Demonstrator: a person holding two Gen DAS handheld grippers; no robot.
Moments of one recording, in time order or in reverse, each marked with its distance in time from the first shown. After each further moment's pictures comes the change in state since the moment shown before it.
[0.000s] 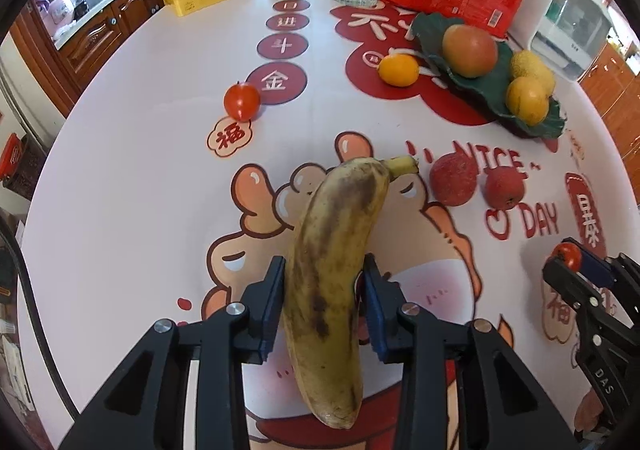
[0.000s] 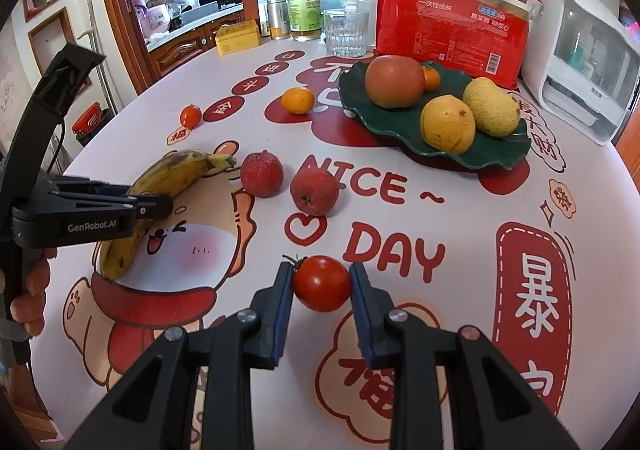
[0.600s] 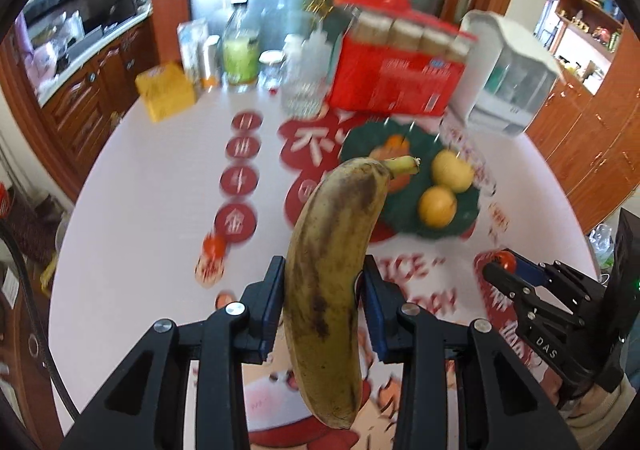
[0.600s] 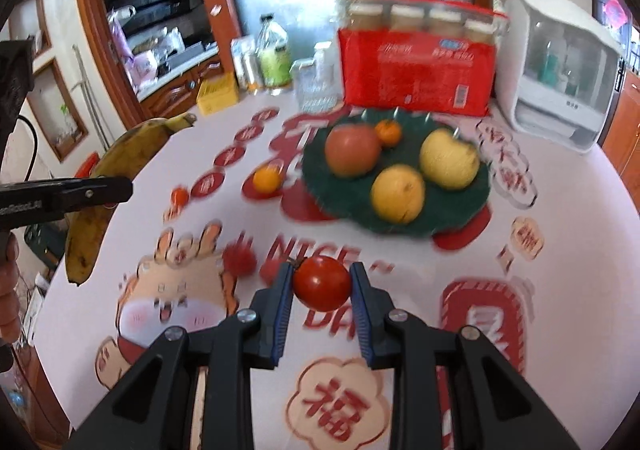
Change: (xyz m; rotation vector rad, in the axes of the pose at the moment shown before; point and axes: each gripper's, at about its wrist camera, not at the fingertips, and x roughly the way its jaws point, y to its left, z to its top) left arm -0.112 -0.036 0.084 0.055 -0.186 -0.118; right arm -0.049 -0.053 0.061 0.098 -0.106 0.013
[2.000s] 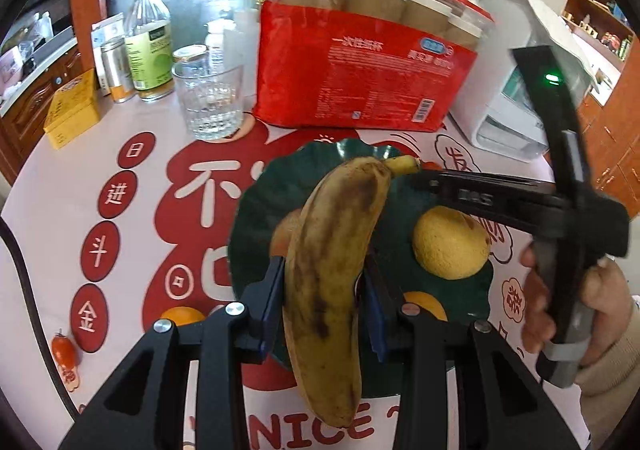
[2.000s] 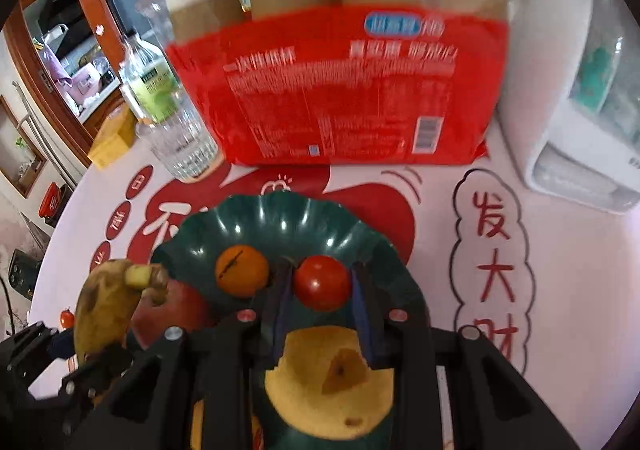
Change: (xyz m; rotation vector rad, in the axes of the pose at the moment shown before) left arm 0.179 -0.094 0.067 -0.021 -0.003 -0.035; right arm 0.187 -0.141 0.146 0.069 0.178 -0.014
